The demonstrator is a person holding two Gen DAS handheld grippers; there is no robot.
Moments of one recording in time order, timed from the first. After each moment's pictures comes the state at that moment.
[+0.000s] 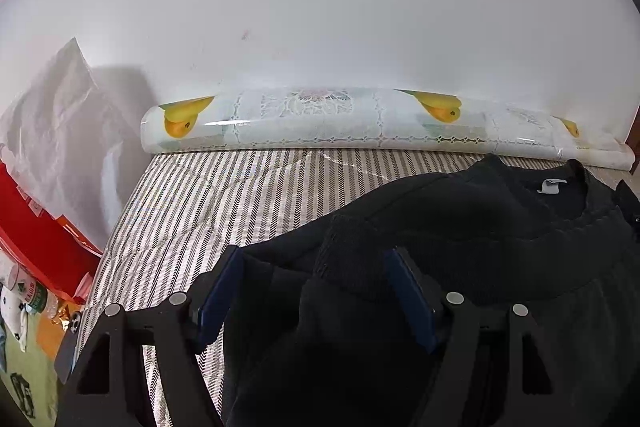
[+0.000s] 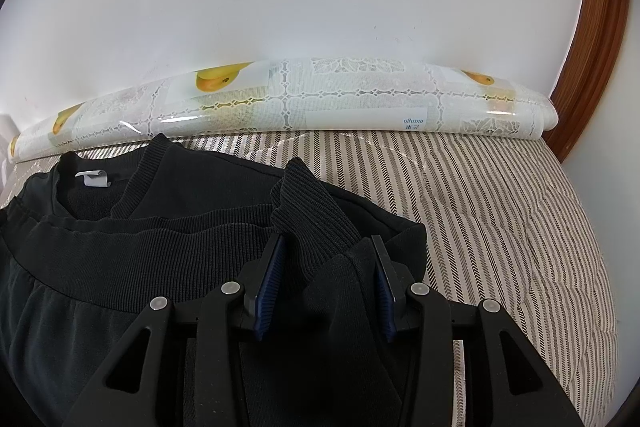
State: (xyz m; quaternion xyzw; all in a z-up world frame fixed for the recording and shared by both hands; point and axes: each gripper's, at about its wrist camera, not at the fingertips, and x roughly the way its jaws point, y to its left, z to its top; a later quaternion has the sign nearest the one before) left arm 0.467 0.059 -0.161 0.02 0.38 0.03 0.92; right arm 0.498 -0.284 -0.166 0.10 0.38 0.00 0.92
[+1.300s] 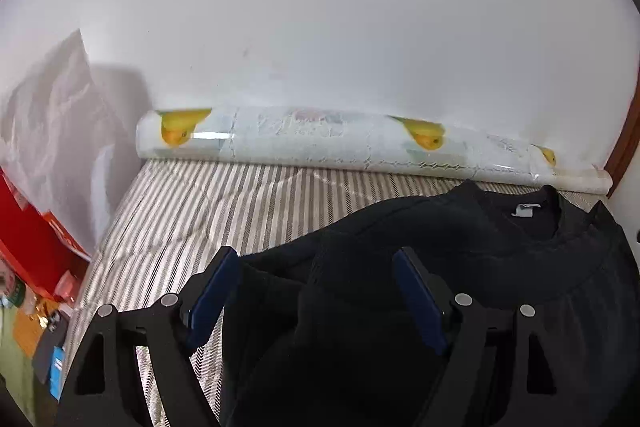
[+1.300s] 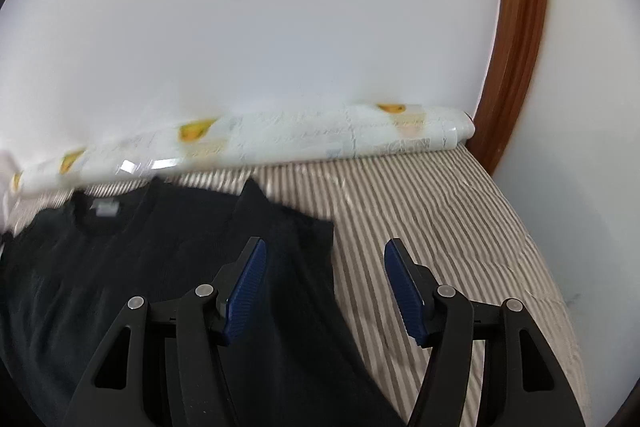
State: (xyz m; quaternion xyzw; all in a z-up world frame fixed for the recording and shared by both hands) left arm 0.455 0.065 -0.146 -0.01 0.35 -0.01 0.94; right arm 0.412 -0.322 -0.123 0.10 0.34 -0.06 0.93
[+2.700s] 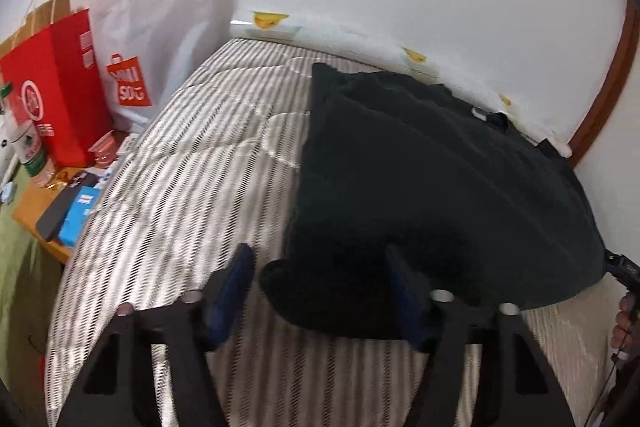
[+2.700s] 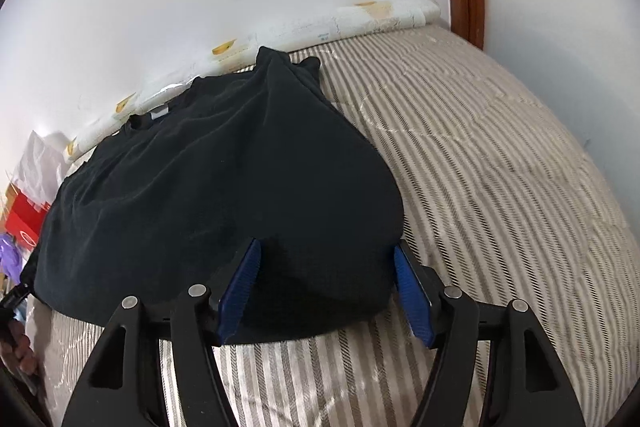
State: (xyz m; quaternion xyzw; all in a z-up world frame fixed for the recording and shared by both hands) left arm 0.259 0.122 -0.179 -0.10 0.40 -0.03 0.91; right arm 0.277 -0.324 -0.196 0.23 0.37 0.02 0.90
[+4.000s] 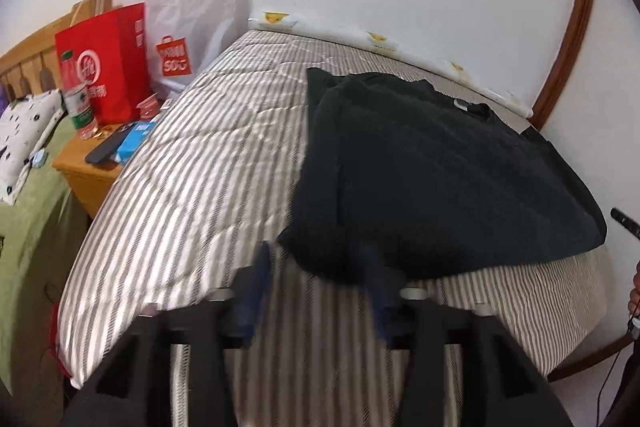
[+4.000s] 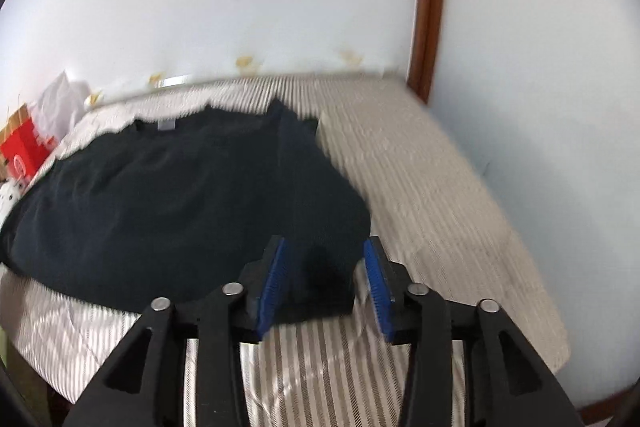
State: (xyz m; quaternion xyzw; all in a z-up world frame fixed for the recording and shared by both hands) left arm 0.062 0.116 -0.173 -0.10 0.39 -0.02 0.92; right arm 0.100 -0.311 -0.140 0.10 0.30 -0.04 0.95
